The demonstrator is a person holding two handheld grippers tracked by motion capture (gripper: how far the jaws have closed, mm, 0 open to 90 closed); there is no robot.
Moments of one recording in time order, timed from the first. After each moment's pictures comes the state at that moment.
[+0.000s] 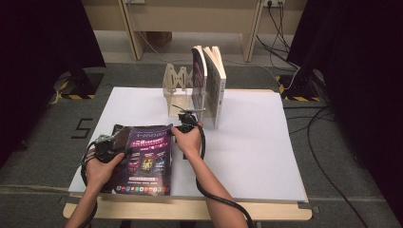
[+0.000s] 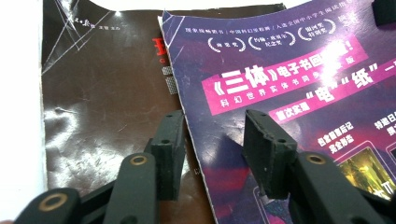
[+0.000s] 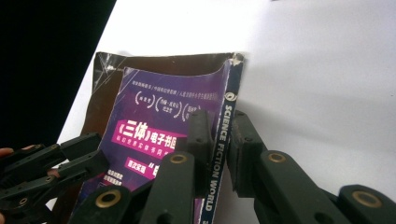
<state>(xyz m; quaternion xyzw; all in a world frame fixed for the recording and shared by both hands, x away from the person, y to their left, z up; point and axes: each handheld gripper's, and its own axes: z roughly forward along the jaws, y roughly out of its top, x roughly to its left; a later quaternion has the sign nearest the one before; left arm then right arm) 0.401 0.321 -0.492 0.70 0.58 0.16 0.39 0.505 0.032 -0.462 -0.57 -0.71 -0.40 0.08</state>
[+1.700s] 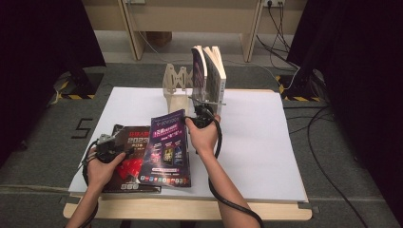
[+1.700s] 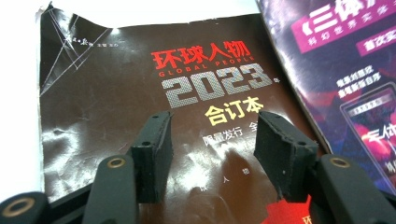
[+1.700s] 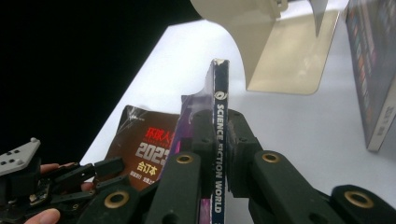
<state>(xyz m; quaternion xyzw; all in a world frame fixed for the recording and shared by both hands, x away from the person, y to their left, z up) 0.404 0.320 -0.497 0.70 0.56 0.19 0.40 0.480 -0.017 -0.398 -0.54 -0.69 -0.49 -0.01</state>
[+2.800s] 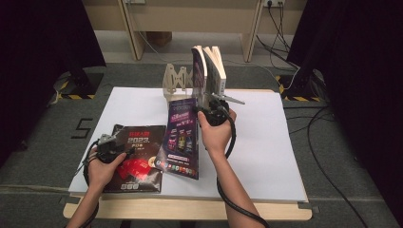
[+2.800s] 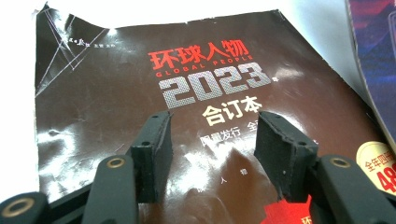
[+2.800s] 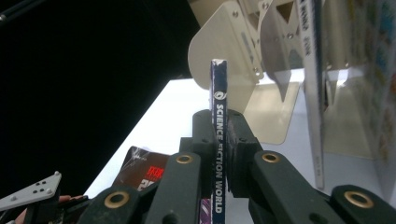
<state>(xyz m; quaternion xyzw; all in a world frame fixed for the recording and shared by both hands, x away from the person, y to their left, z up) 0.404 0.318 -0.498 0.71 0.55 0.19 0.40 0.456 -0.052 -0.354 -0.52 -0.65 -0.55 -0.08</state>
